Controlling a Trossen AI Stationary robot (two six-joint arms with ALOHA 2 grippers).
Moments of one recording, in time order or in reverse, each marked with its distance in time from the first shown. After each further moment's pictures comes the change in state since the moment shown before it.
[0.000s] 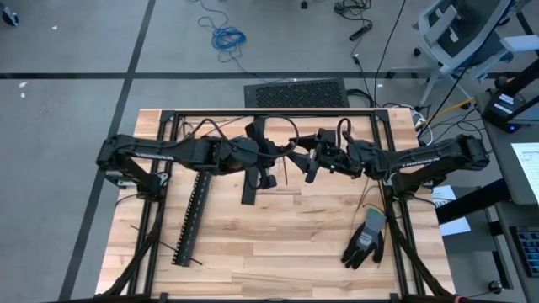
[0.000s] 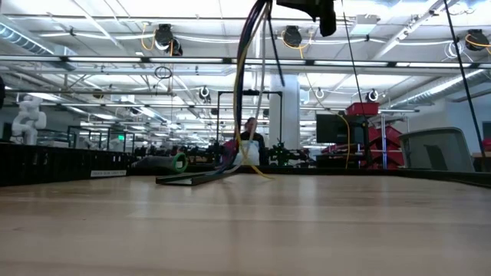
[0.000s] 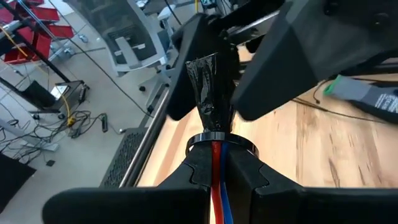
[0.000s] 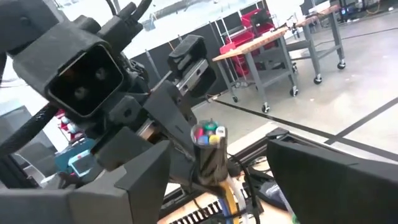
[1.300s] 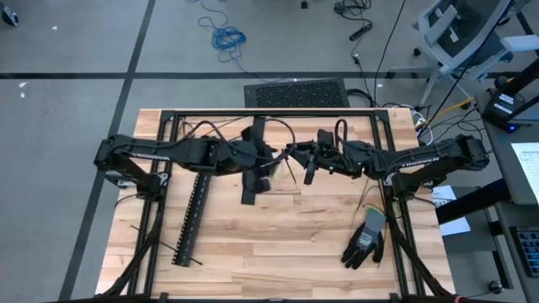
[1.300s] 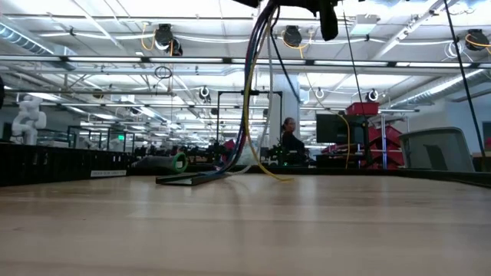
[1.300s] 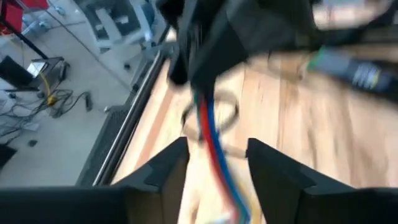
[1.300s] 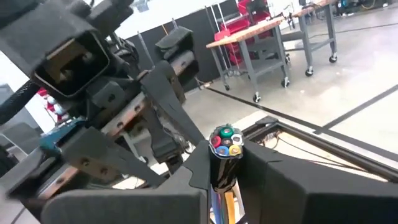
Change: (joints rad) left arm -0.012 -0.030 0.002 -0.164 0.037 -0.088; right arm -0.013 0.001 0.000 -0.073 -0.002 -0.029
